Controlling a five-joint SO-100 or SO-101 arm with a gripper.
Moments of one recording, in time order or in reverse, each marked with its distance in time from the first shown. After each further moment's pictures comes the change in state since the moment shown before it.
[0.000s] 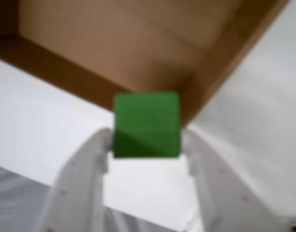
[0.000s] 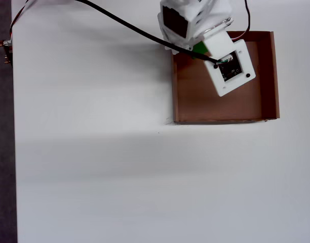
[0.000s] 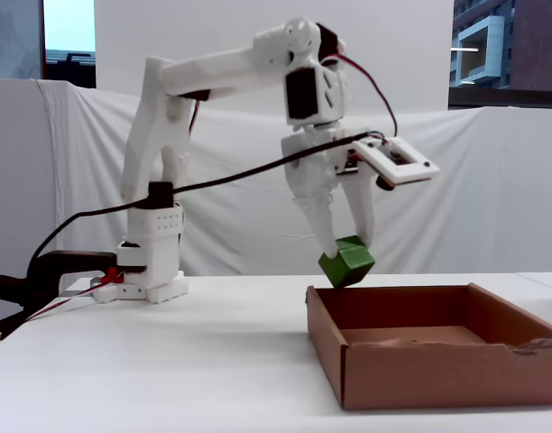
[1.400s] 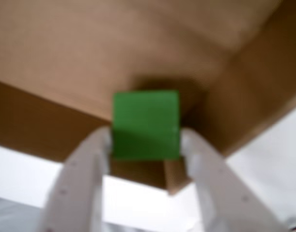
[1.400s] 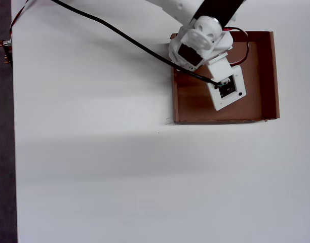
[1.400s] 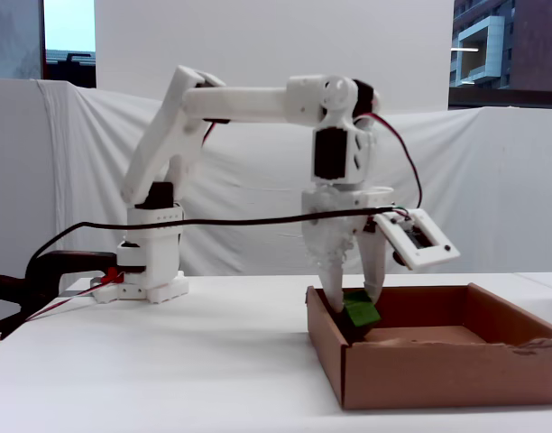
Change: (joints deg) arm 1.5 -17.4 -9.4 -0.9 0.0
